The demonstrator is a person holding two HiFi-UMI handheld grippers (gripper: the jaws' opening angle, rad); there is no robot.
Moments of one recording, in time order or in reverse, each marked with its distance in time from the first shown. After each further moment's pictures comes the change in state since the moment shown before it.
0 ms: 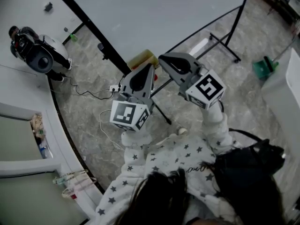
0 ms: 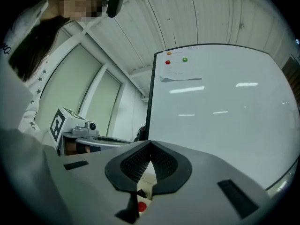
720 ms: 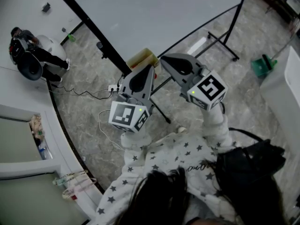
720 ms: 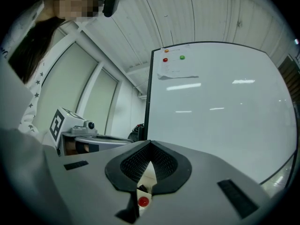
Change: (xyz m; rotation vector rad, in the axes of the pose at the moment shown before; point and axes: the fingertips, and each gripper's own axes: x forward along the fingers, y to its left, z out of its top) left arm -0.005 0.000 -0.014 -0.059 0.010 -0.020; right arm -0.005 -0.002 -0.008 0.022 0.044 -0.041
